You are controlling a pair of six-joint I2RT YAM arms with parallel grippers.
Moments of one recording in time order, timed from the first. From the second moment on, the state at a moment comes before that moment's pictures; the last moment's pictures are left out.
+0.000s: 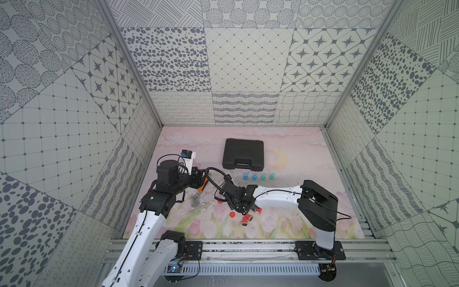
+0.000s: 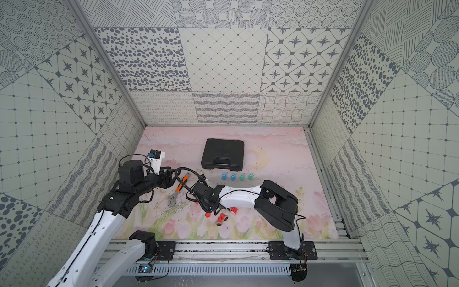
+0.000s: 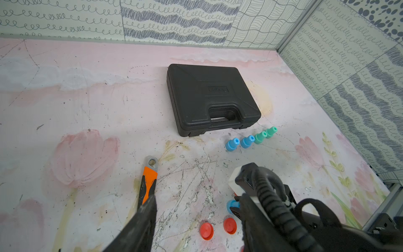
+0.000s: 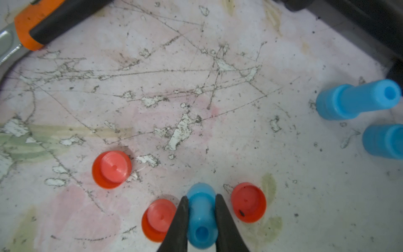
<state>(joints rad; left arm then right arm) -0.17 0.77 0.76 -0.52 0.35 -0.12 1.16 1.92 1.22 -0.43 0.35 0.52</state>
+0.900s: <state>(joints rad) -0.17 0.77 0.76 -0.52 0.35 -0.12 0.95 1.95 1.55 -0.60 0.23 0.45</state>
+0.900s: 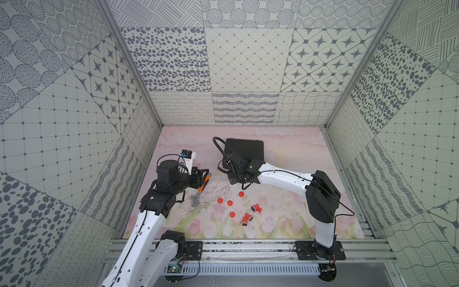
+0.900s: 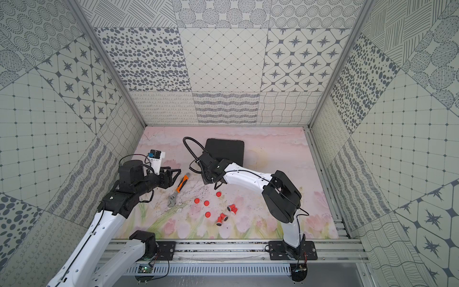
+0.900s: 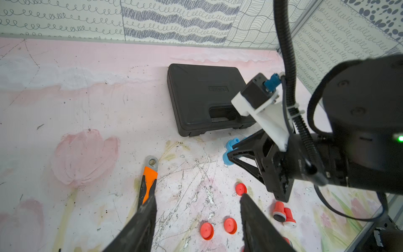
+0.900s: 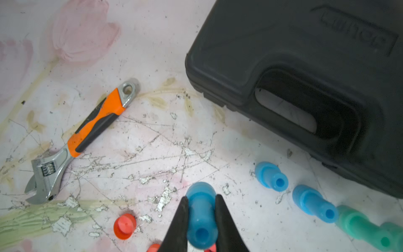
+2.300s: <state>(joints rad) -0.16 0.78 0.76 -0.52 0.35 -0.12 0.89 2.15 1.62 -0.61 0.24 0.38</state>
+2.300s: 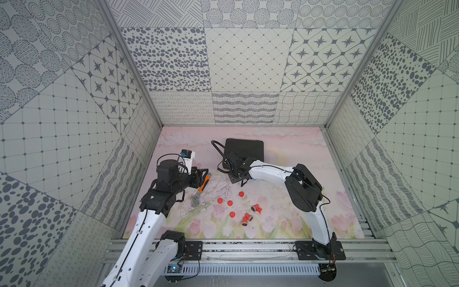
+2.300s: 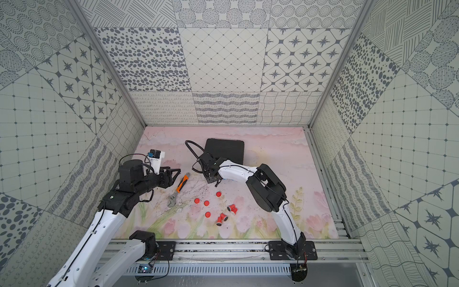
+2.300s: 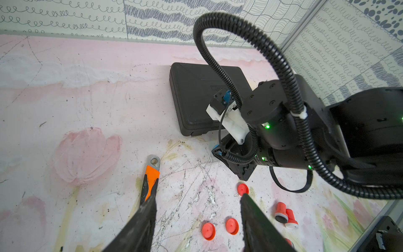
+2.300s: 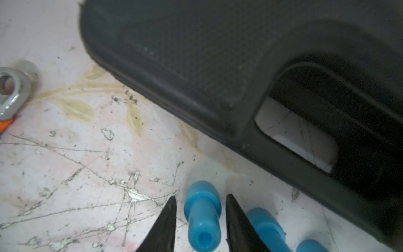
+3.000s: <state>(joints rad) -0.16 0.78 0.76 -0.52 0.35 -0.12 0.89 1.76 1.43 -0.77 0.12 0.44</state>
